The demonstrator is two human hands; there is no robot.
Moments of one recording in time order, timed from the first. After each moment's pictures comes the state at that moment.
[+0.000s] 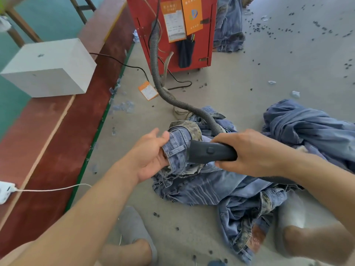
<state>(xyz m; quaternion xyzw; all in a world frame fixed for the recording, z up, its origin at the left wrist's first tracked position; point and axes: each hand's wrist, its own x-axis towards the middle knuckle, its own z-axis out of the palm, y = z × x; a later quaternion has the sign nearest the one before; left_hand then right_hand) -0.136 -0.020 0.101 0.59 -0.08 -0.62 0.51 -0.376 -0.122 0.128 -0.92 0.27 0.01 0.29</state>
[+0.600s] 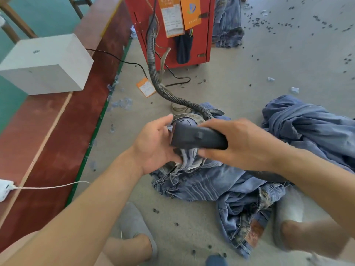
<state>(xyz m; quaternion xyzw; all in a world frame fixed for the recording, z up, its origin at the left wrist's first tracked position) -0.146 -0.029 0.117 0.52 -0.16 -0.71 0.44 -0.361 -0.112 0.140 -0.91 0.26 -0.09 0.30</state>
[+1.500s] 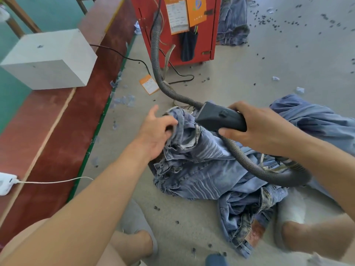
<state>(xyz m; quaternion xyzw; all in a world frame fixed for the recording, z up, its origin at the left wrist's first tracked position) -0.127 -0.054 0.084 0.61 -0.16 -0.52 0.57 -0.377 -0.148 0.125 -0.87 0.40 -0.06 0.27</state>
